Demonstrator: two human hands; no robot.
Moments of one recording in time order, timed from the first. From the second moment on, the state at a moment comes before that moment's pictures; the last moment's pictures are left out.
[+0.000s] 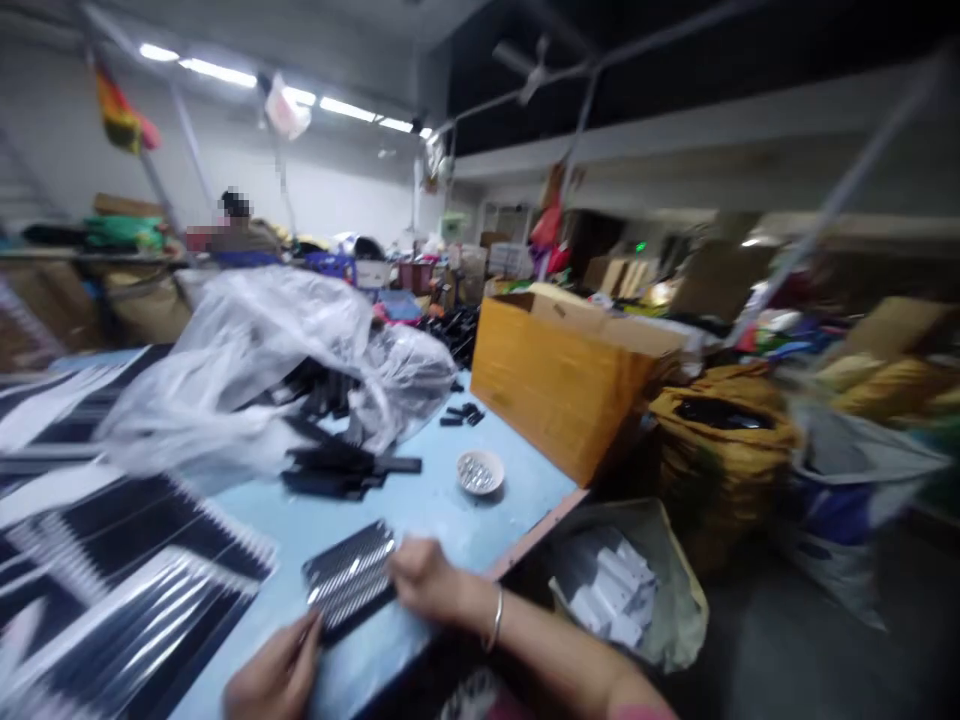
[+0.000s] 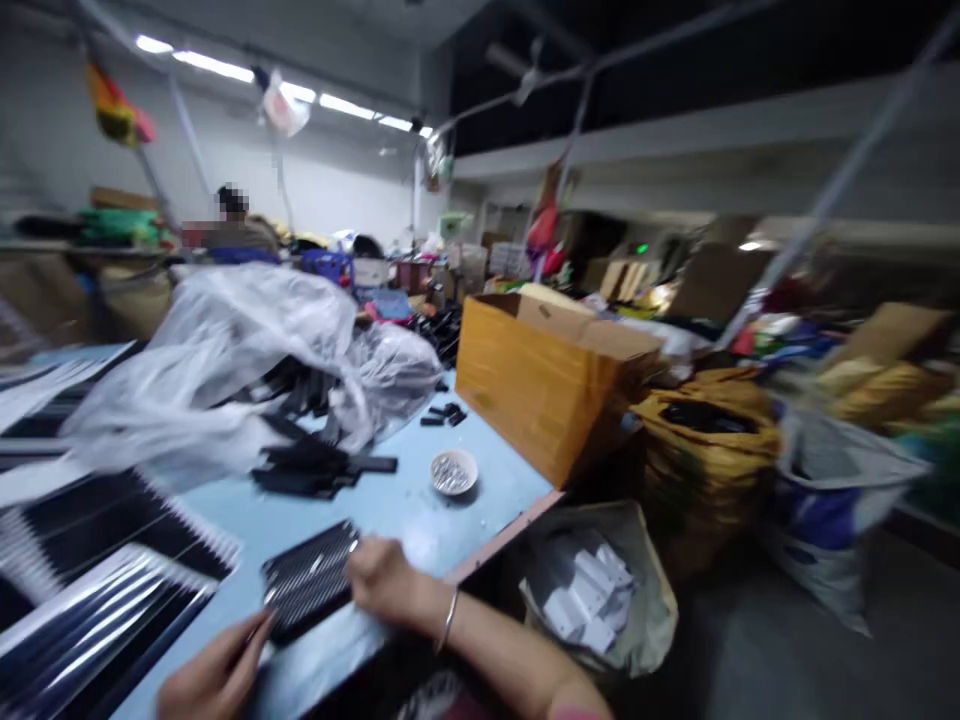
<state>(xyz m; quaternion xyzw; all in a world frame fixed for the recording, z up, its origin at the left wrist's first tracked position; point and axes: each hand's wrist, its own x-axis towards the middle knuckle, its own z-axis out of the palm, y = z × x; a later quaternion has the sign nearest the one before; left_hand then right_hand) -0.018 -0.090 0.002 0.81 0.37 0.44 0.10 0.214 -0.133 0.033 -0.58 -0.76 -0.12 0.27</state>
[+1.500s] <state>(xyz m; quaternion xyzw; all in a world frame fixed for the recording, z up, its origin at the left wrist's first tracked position) -0.005 -0.063 0.015 0.83 0.50 0.18 0.16 0.228 -0.133 0.052 -0.58 -0.81 0.01 0.08</state>
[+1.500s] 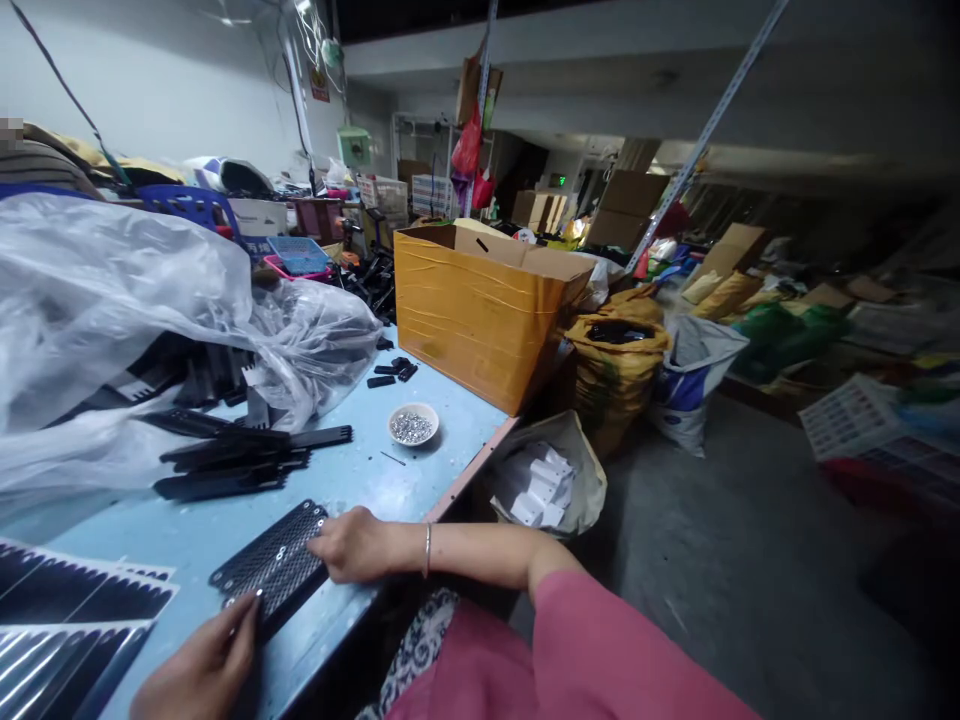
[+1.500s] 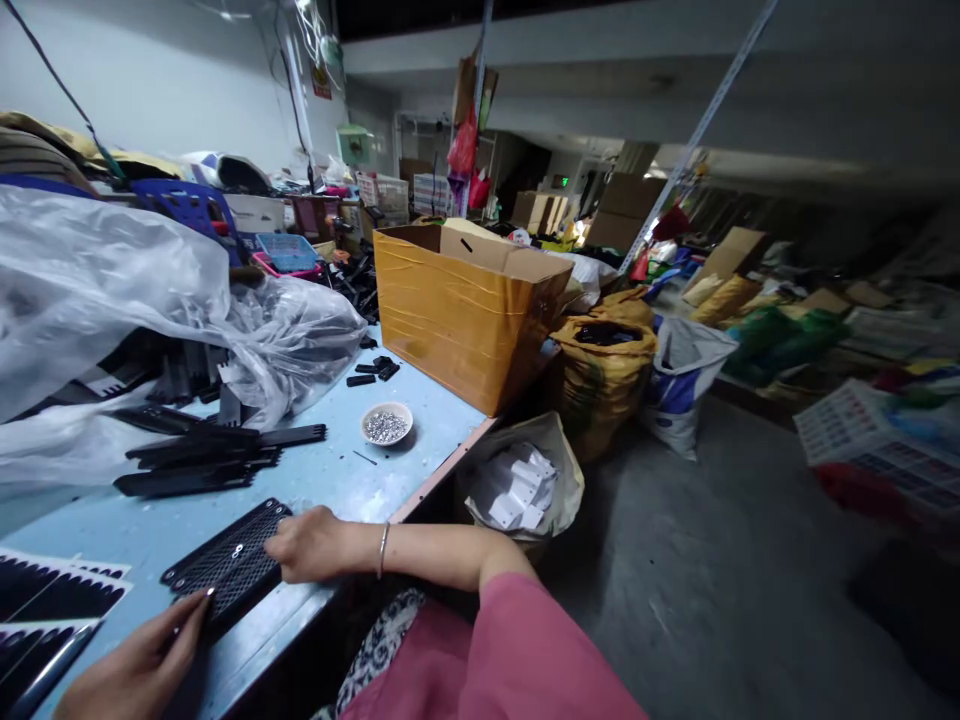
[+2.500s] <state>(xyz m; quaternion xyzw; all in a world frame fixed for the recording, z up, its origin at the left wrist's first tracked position) 0.006 -0.088 0.007 0.81 0.48 0.27 0.22 0.235 -0.110 -0.013 -0.63 -0.68 0.19 0.31</state>
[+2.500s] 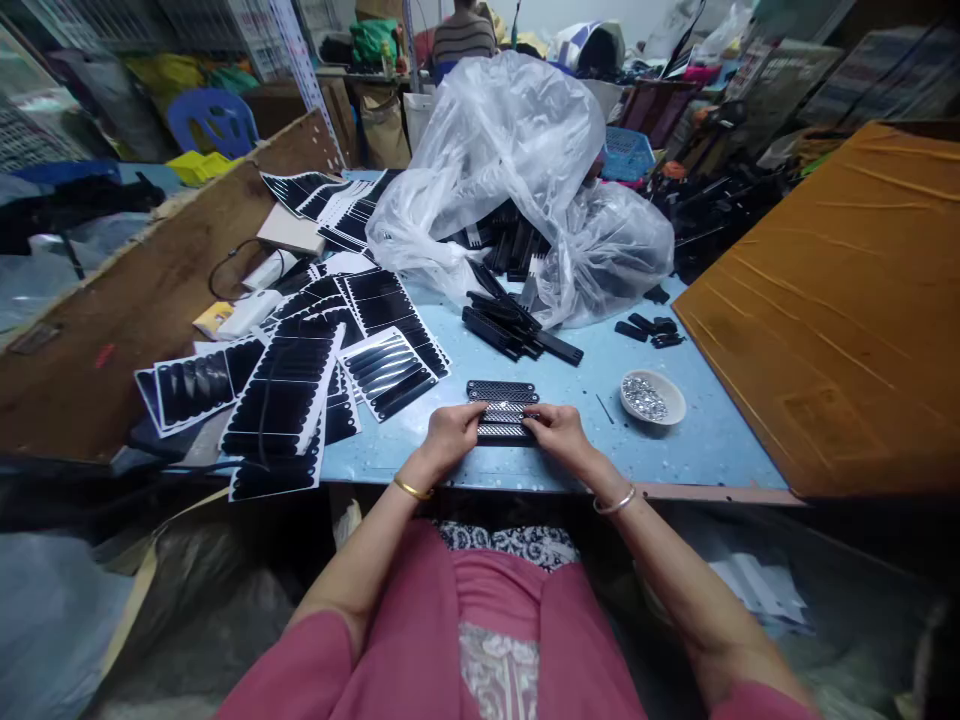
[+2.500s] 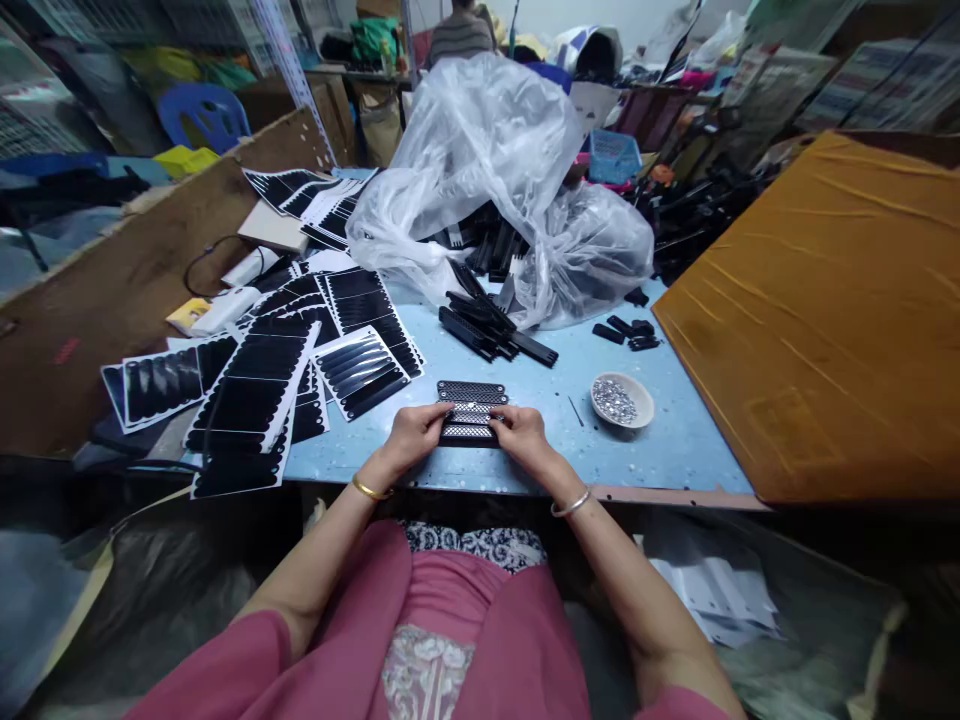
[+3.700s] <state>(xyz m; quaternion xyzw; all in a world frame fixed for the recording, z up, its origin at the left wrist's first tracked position) -0.009 -0.100 0.014 0.90 0.42 0.05 0.07 0.240 -0.140 0.026 -0.53 -0.85 0.00 -0.07</state>
